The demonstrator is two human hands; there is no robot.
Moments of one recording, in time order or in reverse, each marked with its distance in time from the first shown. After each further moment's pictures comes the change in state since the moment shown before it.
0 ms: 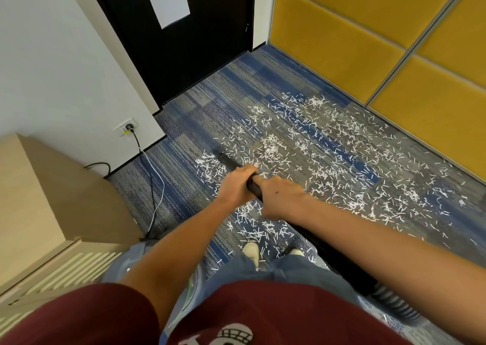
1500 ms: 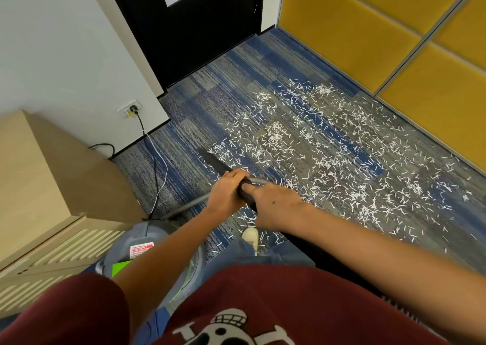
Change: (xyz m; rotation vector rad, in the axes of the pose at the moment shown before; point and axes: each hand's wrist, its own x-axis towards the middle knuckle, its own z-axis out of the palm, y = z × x) left_hand -0.061 -0.014 0.011 0.014 0.074 -0.018; right_hand -0.022 -0.011 0.032 -0.067 -0.025 -0.161
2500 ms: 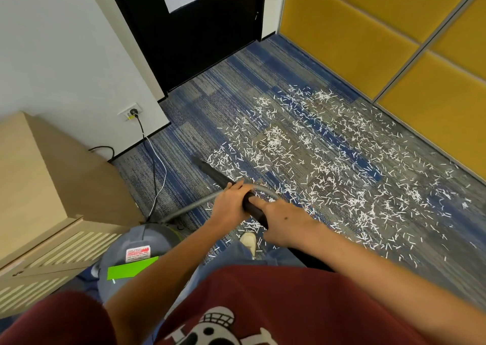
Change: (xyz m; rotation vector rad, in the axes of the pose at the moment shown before) left_hand -0.008 0.018 0.012 0.075 -0.114 -0.059; right_hand -0.011 0.028 0.021 0.125 0.011 0.010
